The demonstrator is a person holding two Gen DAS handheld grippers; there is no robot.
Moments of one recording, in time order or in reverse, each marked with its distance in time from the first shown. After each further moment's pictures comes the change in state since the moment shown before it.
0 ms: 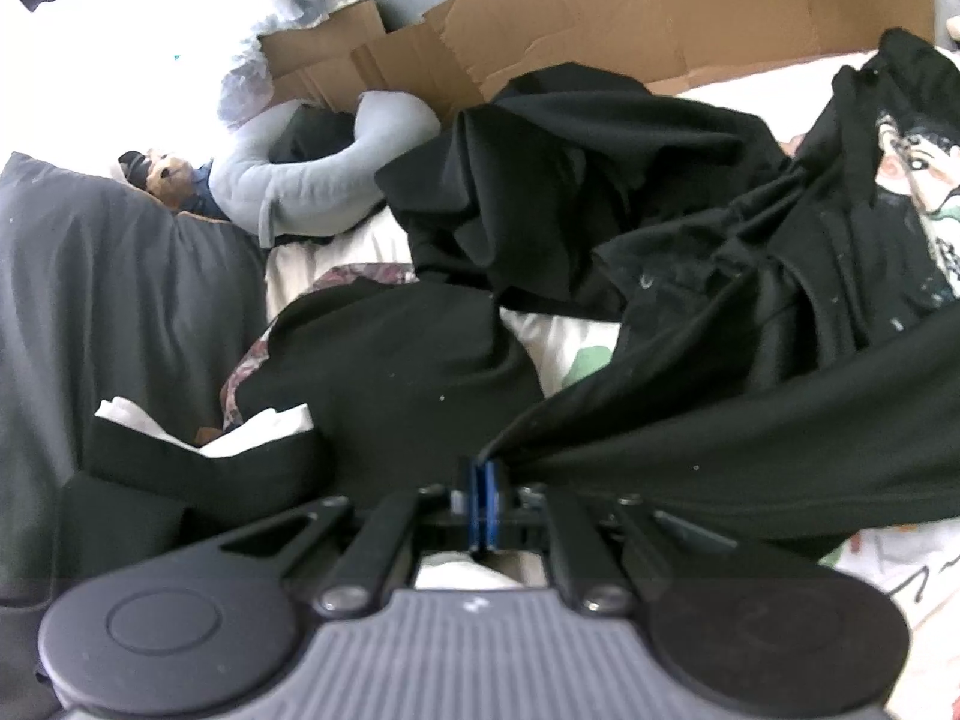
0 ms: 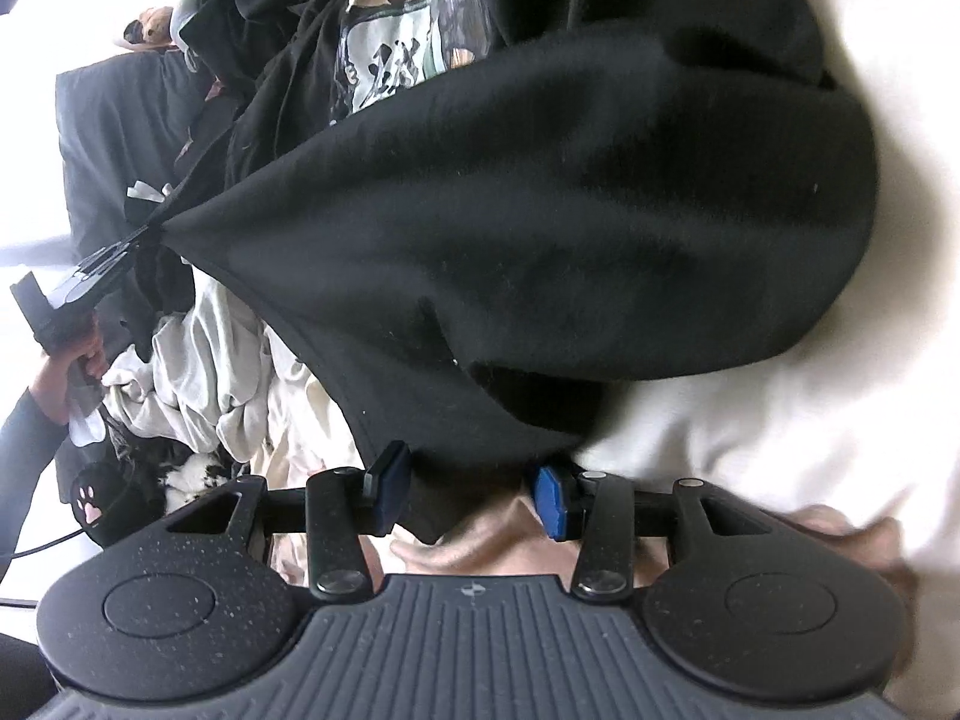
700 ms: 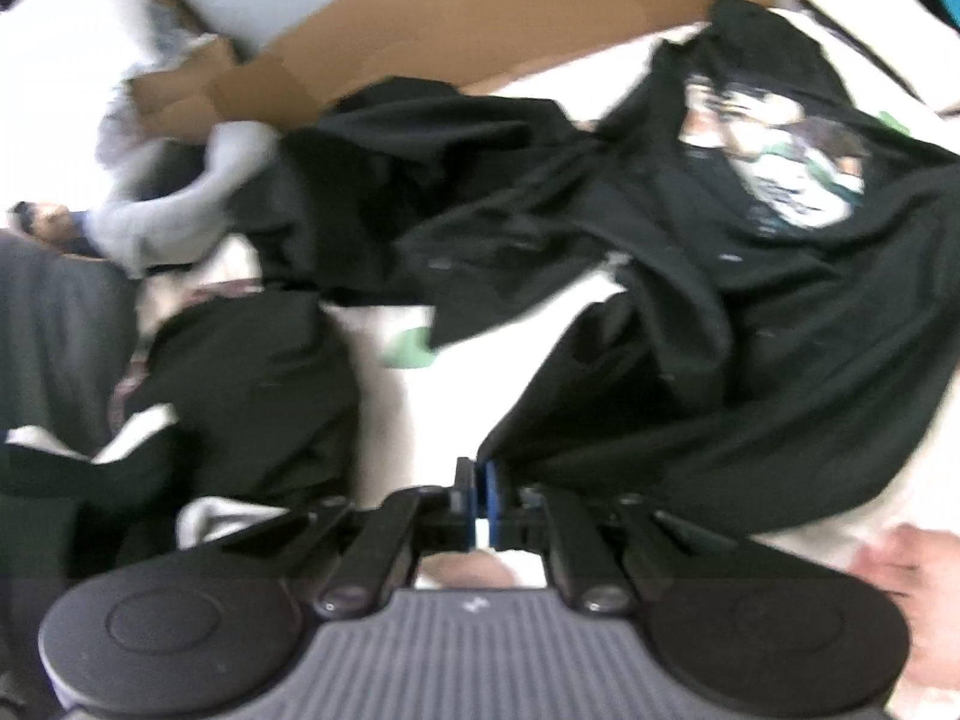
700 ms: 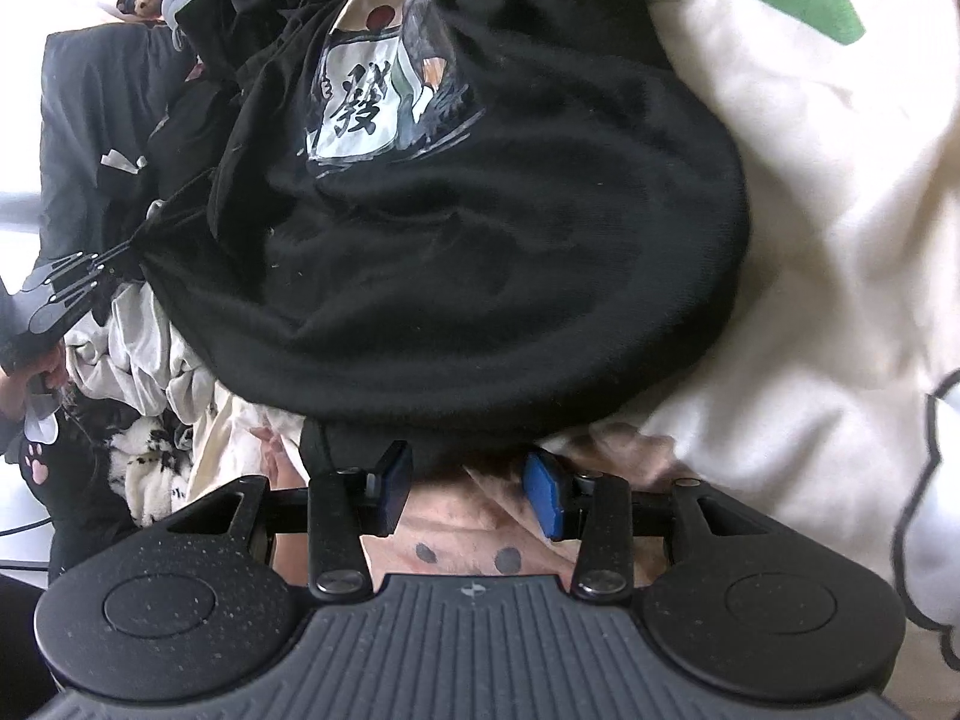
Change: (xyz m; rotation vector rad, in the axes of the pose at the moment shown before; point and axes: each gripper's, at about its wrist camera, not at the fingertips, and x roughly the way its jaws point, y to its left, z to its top) left arm -0.052 -0.049 -0.028 0.118 -0.030 -0.181; right arm -0.054 -0.007 -0.010 -0.087 -0.001 -0.137
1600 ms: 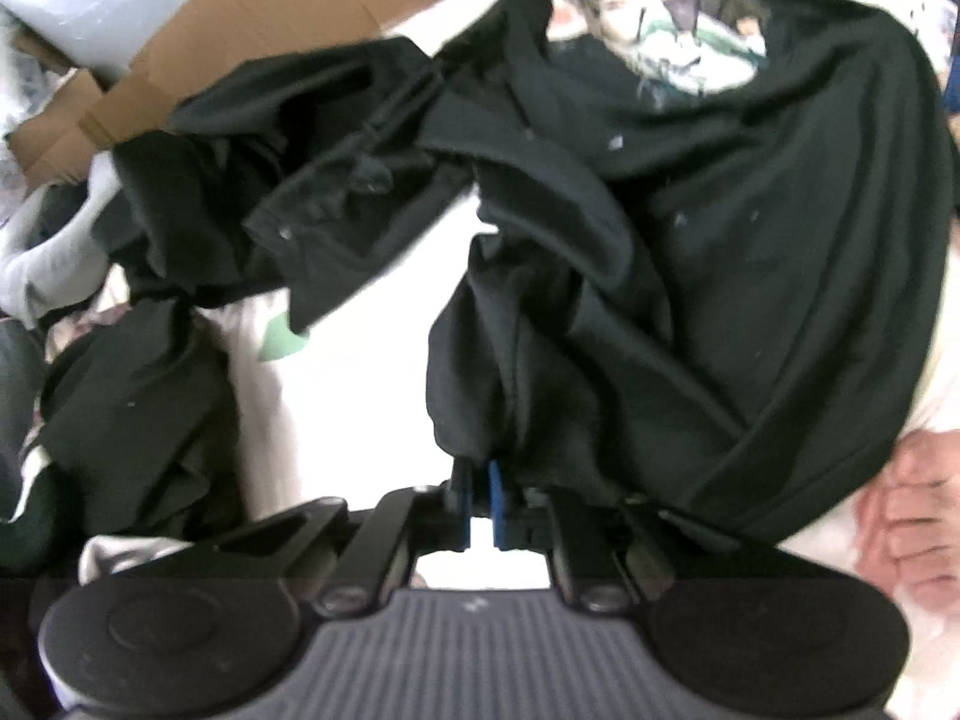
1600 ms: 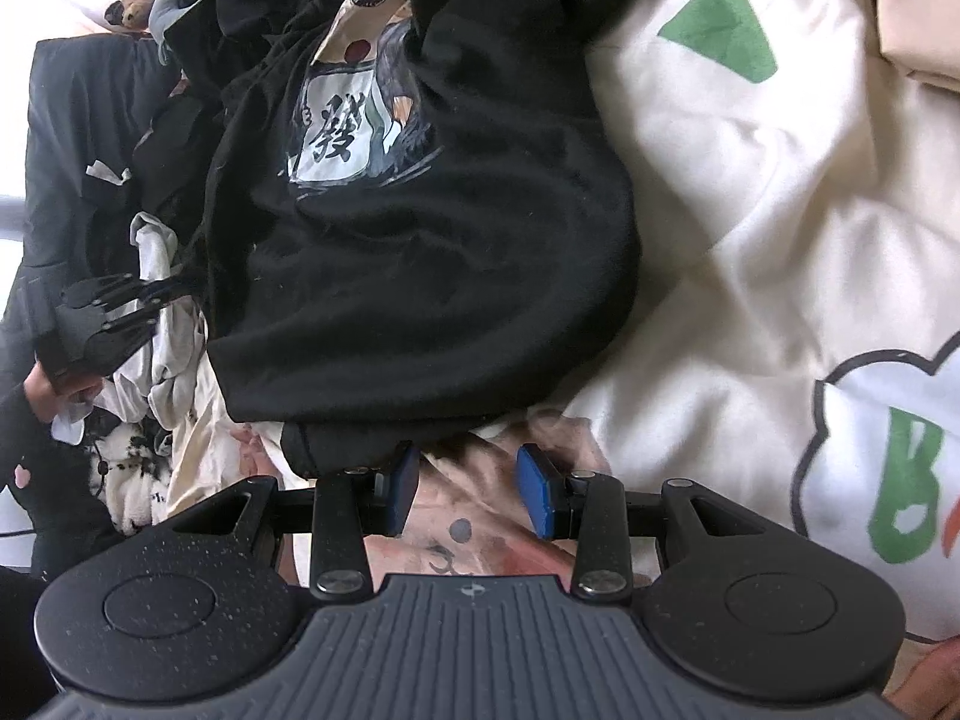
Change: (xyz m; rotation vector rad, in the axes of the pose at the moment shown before) left arm 0.039 -0.055 -0.024 0.208 0.021 -0.131; right arm -0.034 -0.007 -0.007 0.001 -0.027 -0.076
